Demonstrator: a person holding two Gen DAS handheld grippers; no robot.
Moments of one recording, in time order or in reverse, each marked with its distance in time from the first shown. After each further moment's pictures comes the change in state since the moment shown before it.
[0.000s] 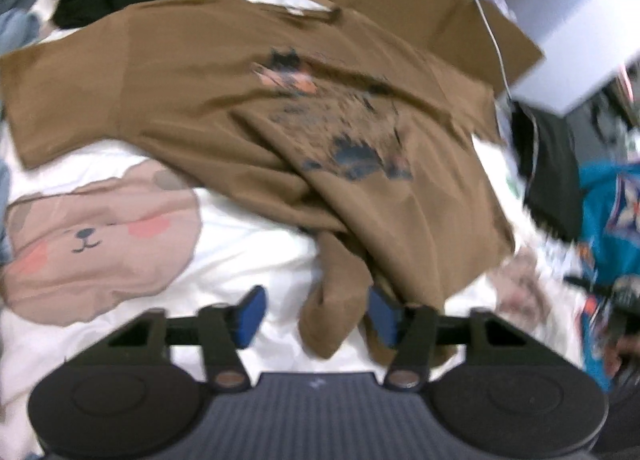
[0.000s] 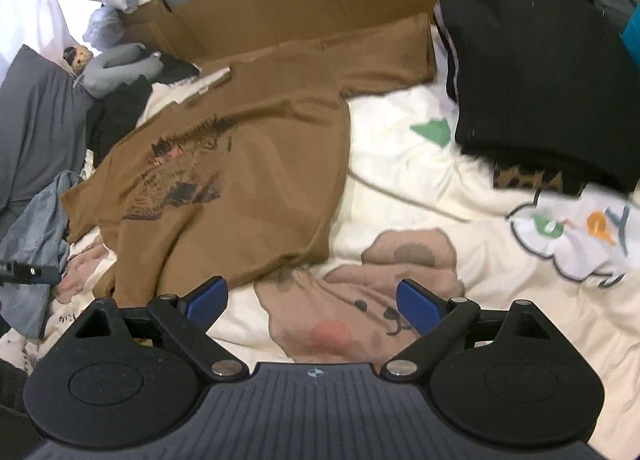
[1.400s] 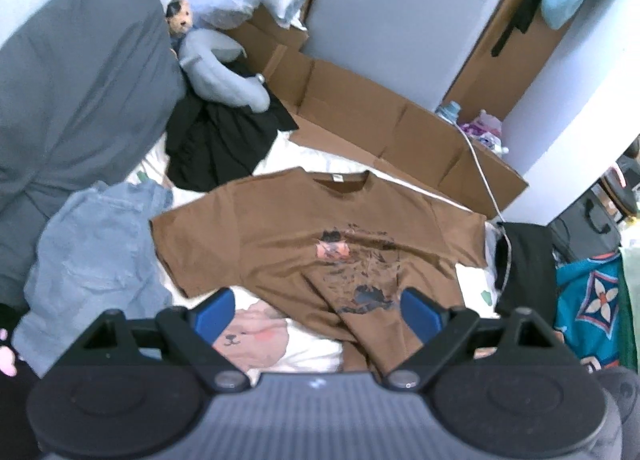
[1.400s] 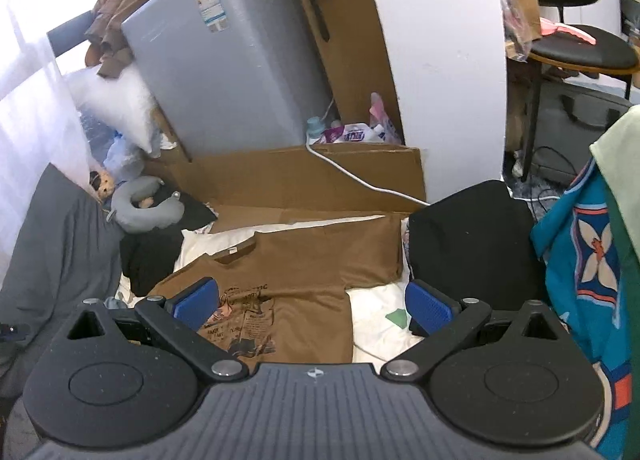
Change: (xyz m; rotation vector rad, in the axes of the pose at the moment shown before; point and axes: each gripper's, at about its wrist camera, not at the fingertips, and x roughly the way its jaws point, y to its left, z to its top) left arm -0.284 -0.007 0.080 -0.085 -0.240 0.126; right arm -0.290 0.105 0.160 -0.033 -0.260 -0.091
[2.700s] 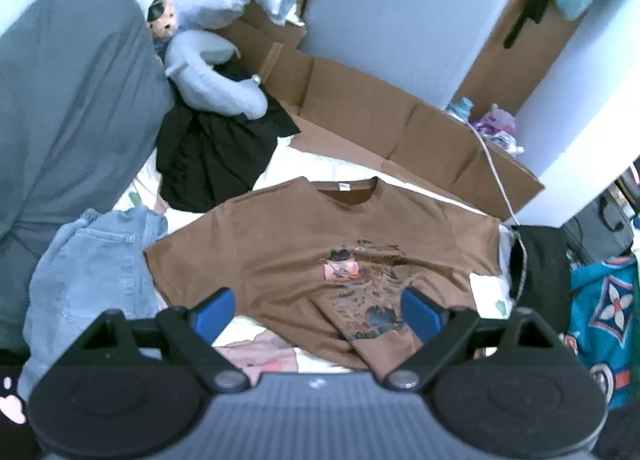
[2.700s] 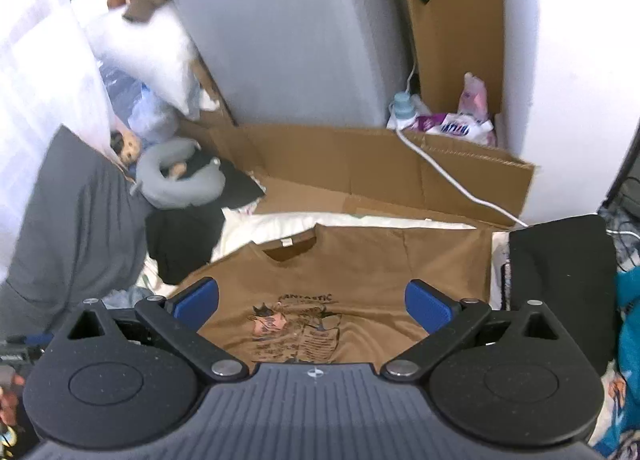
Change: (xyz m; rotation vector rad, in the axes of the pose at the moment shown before) left arm 0.031 -0.009 0.069 0.047 0.034 0.028; right arm 0.132 0.144 0.101 -0.056 0.185 0.076
